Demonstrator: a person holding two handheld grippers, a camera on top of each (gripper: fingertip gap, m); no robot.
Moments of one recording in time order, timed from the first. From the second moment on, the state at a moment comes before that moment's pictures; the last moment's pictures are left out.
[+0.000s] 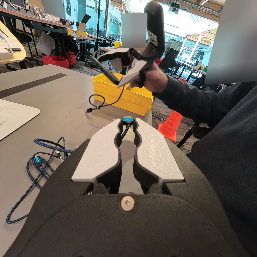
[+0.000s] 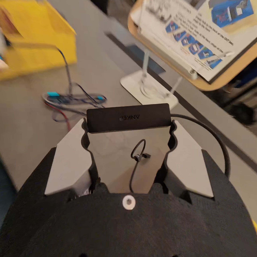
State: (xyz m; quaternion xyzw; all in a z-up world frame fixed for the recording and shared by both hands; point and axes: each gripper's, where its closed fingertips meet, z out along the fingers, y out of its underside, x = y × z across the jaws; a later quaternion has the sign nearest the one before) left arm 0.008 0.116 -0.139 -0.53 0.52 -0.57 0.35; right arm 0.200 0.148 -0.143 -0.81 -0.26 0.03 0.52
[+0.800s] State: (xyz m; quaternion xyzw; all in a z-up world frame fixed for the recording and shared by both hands) left arm 0.019 0.114 -0.136 -0.53 0.52 -0.58 0.34; right arm 0.092 0.110 -0.230 -0.80 -0.43 0.22 0.36
